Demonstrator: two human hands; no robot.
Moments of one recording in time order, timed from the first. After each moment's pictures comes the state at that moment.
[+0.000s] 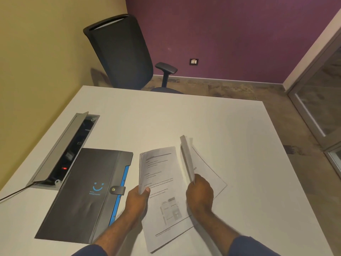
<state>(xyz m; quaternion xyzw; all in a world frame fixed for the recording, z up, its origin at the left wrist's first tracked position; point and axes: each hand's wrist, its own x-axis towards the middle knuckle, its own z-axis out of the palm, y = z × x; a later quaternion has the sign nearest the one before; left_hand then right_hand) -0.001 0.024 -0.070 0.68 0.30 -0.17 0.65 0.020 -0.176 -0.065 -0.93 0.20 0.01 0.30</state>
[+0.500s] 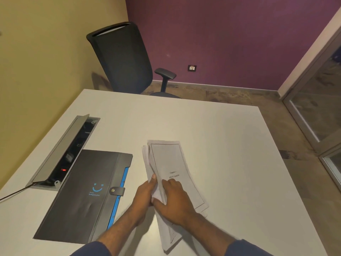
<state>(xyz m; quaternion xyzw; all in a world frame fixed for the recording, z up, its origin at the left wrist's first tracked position) 0.001 0.002 -0.023 0.63 0.19 -0.21 0.72 -0.008 -0.128 -0.020 -0.93 -0.10 0.13 0.32</state>
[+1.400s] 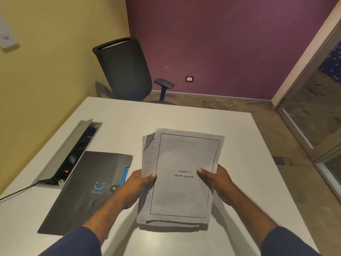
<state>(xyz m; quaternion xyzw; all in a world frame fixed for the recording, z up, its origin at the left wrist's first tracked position) 0.001 0.033 0.022 0.70 0.08 -0.22 0.67 0.011 -0.257 0.024 -0.61 0.08 0.13 0.78</state>
